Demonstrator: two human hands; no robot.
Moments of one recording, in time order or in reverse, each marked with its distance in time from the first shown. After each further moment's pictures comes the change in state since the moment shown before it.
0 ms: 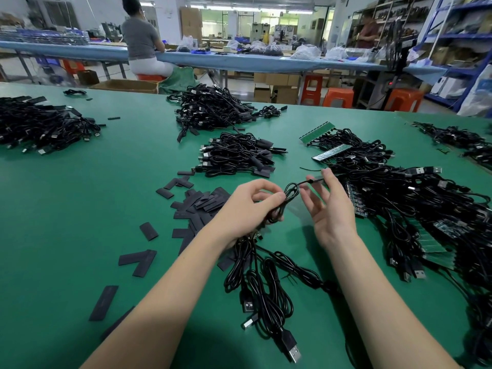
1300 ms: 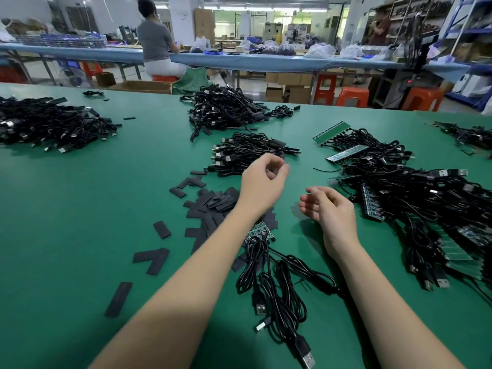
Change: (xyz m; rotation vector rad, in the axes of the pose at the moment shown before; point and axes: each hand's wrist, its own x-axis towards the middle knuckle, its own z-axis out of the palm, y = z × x) left_hand 0.055 -0.002 0.004 0.287 0.392 0.237; right_hand 0.011 0.027 -0.013 -0.433 -0.137 -0.115
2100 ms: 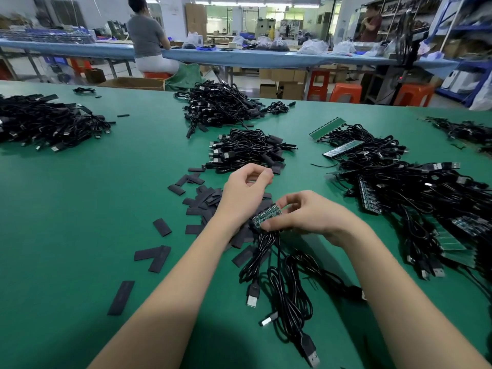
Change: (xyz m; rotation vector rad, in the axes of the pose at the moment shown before) left_hand -0.027 -0.006 -0.033 -0.219 -0.079 -0.165; right_hand -0.032 -0.047 0.029 -0.862 -0.554 0.228
